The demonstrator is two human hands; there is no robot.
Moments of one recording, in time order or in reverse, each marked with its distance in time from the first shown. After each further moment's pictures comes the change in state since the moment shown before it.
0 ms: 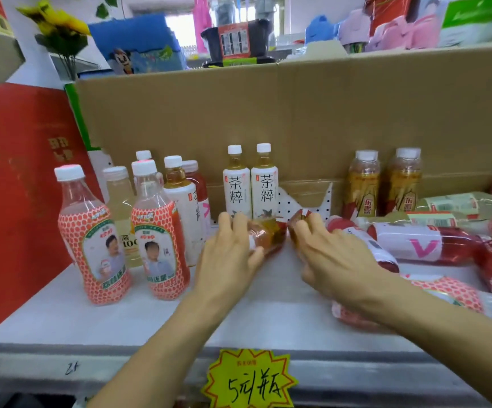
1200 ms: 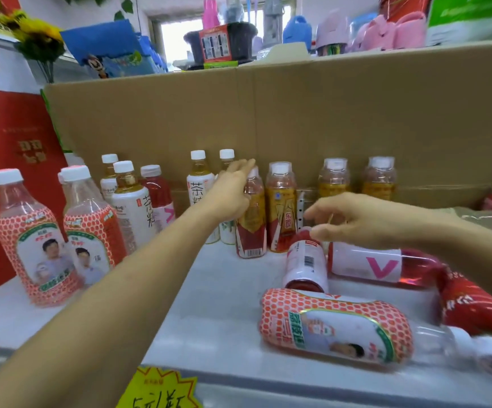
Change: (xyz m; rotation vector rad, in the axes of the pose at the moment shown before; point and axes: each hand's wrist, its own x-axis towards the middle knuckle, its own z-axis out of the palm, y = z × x) left_hand 0.147 0.063 0.029 -0.046 -0.228 -0.063; right_hand 0.021 0.167 -0.020 0.627 -0.315 -0.144
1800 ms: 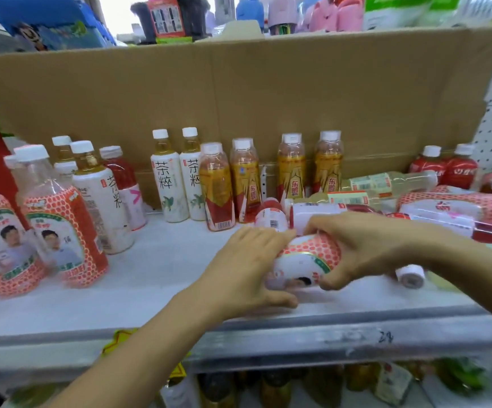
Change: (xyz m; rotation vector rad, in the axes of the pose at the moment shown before) left_hand -0.158 0.049 0.056 0.033 -0.082 0.577; right_hand -0.093 -0.025 0.024 -0.178 -0.228 0.141
